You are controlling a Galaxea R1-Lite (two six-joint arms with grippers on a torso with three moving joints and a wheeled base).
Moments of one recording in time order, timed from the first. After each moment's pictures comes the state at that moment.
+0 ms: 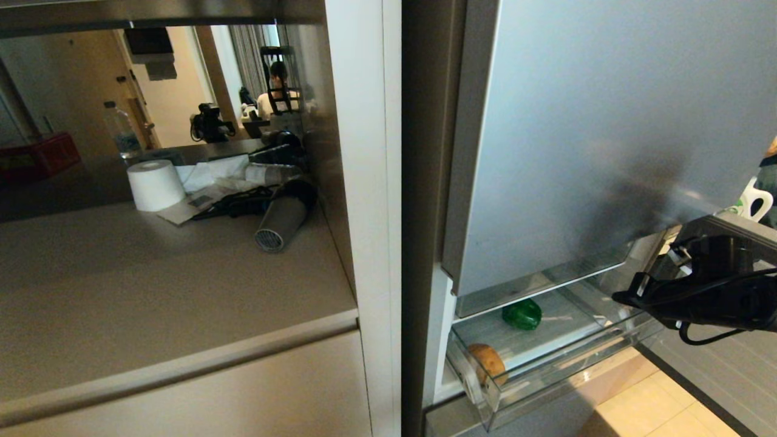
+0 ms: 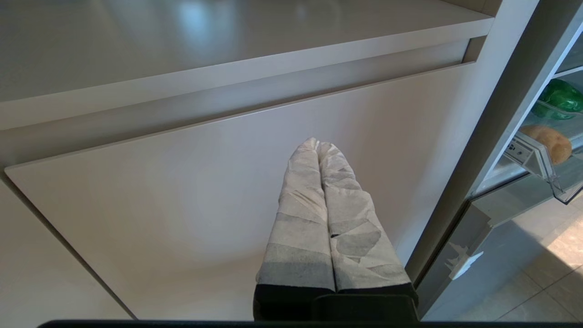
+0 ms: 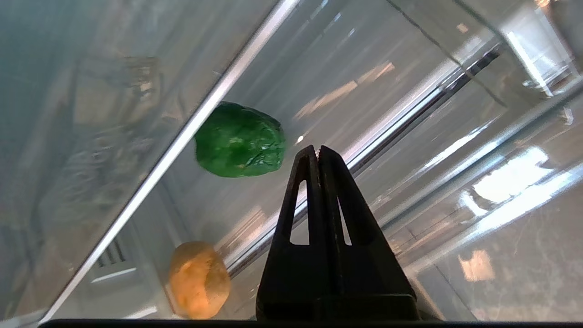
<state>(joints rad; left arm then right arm) 0.00 0.00 0.00 0.00 0.00 -0.01 -0.30 2.10 -0.96 -0.46 0.40 0.42</state>
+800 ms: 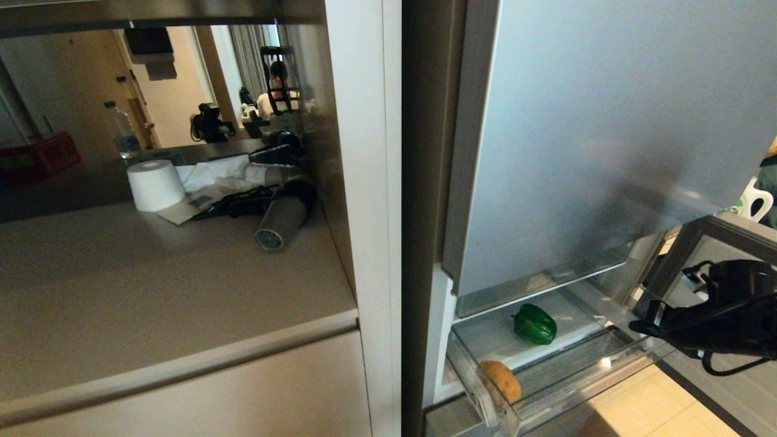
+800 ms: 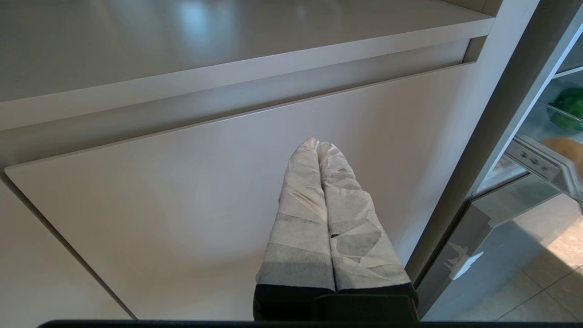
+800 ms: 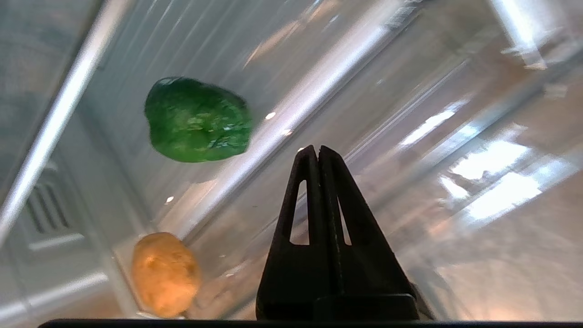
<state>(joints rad) 0.00 0.00 0.00 0.00 0.00 -0.01 -0.37 2.05 -0.80 -0.46 0.40 0.30</state>
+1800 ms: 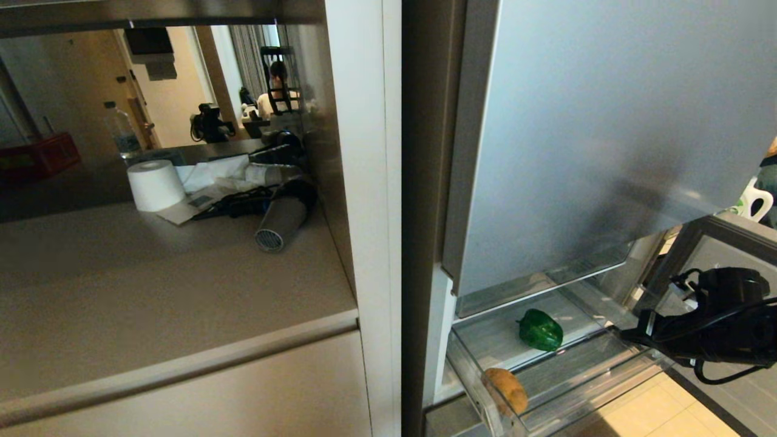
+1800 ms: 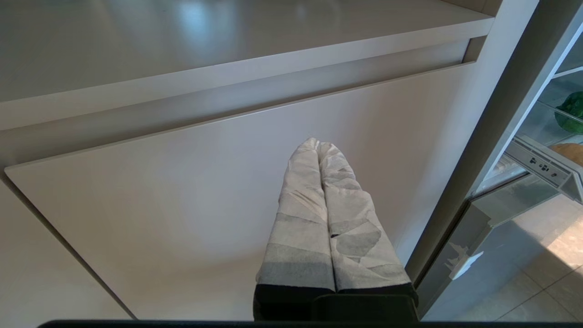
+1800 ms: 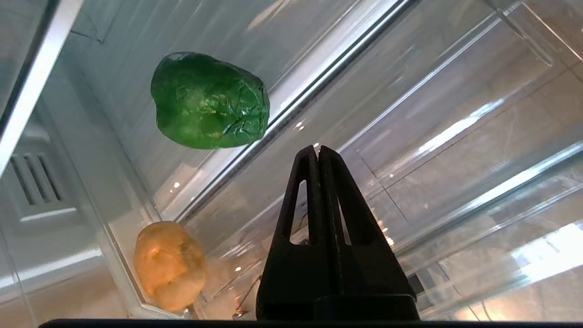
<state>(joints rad) 0.00 0.00 0.00 0.00 0.00 -0.01 -0.34 2.07 -0.76 -0.47 0.40 0.28</state>
